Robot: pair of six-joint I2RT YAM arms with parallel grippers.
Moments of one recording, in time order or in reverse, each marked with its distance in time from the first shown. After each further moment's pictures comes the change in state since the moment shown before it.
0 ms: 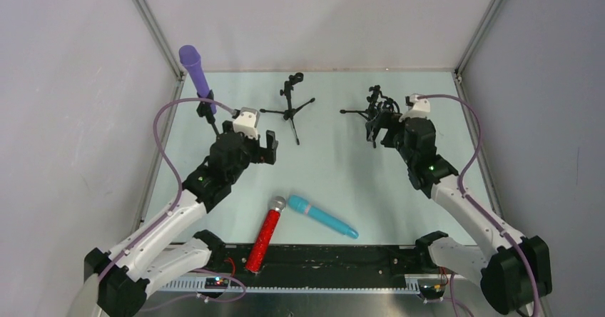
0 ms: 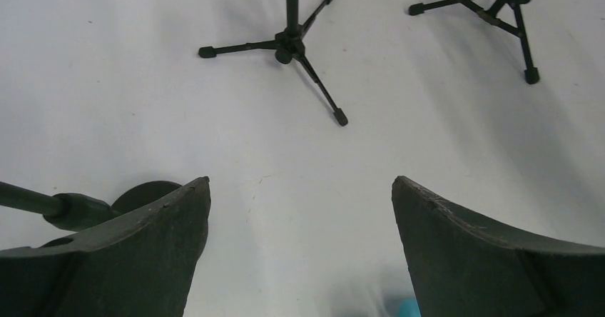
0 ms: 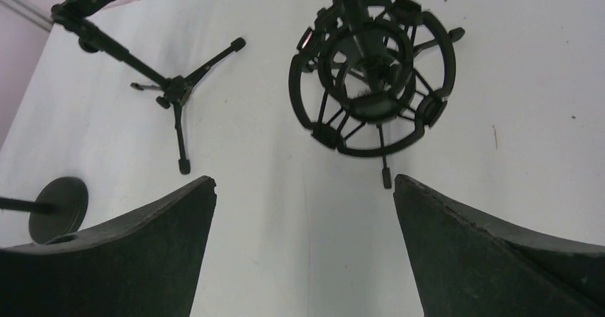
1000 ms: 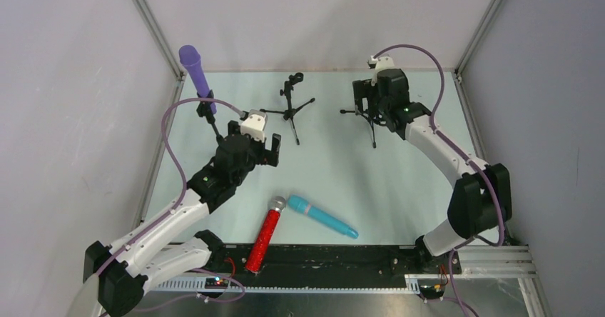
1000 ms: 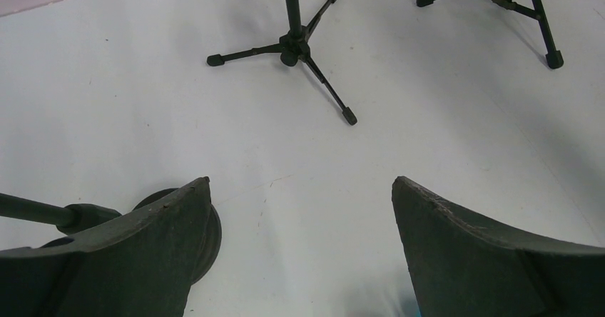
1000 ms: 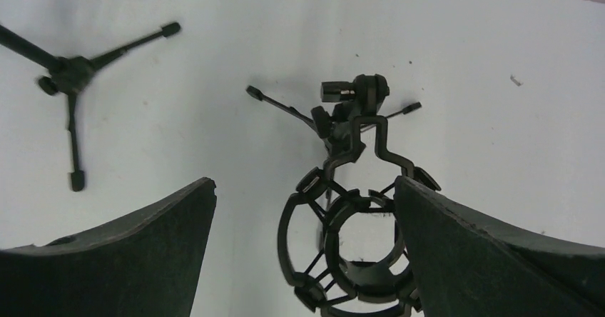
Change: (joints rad) left arm -0.072 0.031 0.005 0.023 -0.098 0.079; right arm -0.006 0.514 0.574 -0.257 0.028 -0.342
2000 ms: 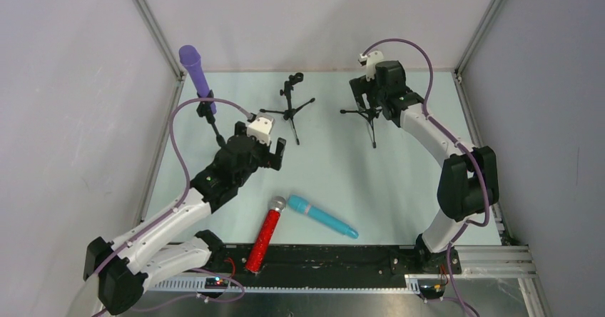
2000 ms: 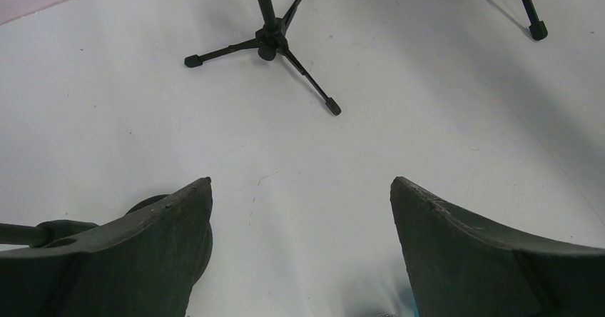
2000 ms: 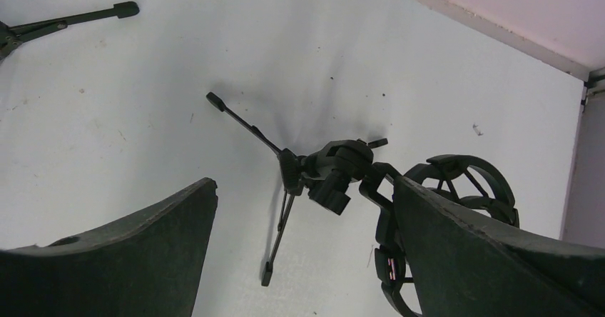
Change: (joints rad) left arm -0.024 0.017 -0.004 0.000 0.044 0.041; right arm -0.036 0.171 0.129 -0.013 -0.039 -0.251
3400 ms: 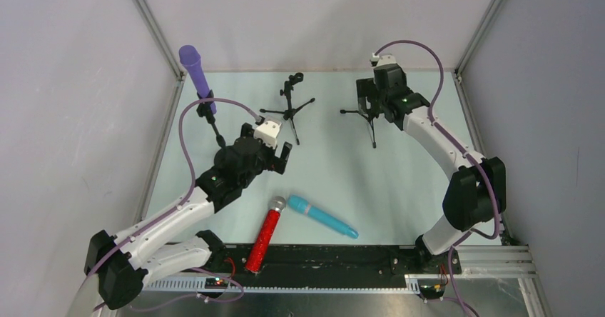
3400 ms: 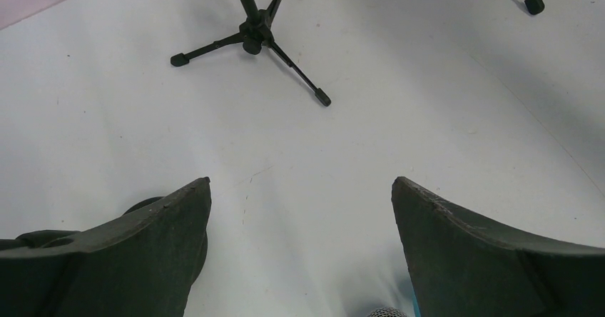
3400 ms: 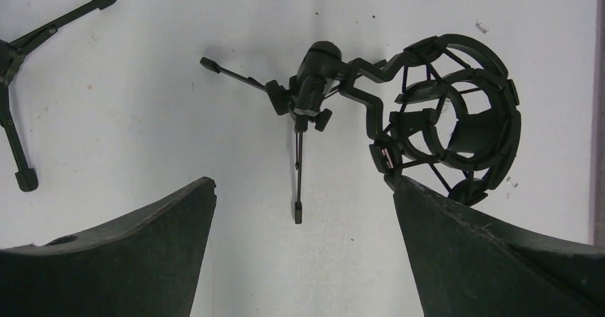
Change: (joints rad) left arm -0.049 0.034 0.000 0.000 -0.013 0.028; right arm 0.046 -0.086 0.006 -0.203 0.163 0.269
